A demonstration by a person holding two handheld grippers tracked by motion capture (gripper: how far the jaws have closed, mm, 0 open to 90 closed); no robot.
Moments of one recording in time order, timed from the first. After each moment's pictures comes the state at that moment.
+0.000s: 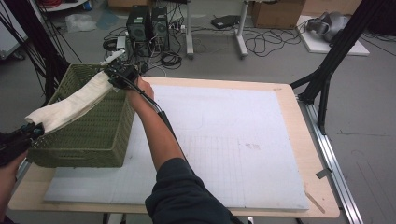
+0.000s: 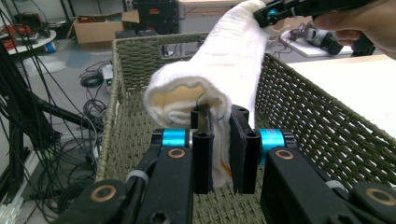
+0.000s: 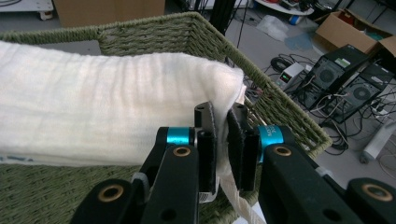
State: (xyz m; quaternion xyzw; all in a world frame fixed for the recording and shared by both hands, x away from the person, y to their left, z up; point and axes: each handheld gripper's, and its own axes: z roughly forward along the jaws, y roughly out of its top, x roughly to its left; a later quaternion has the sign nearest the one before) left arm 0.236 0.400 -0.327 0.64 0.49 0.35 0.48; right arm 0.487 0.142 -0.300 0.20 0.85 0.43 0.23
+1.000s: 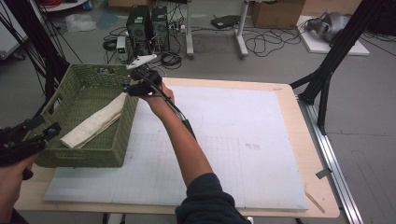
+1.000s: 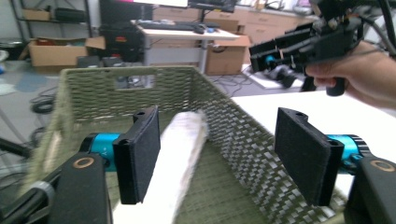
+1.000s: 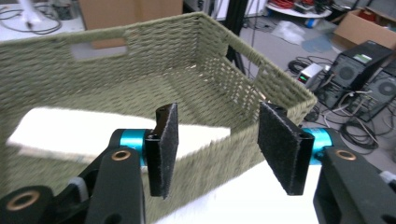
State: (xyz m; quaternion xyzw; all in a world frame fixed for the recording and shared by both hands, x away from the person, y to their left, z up) left arm 0.238 0.372 -0.320 0.61 0.44 0.32 0.57; right arm 0.464 0.065 -0.299 0.20 0.83 0.48 0.18
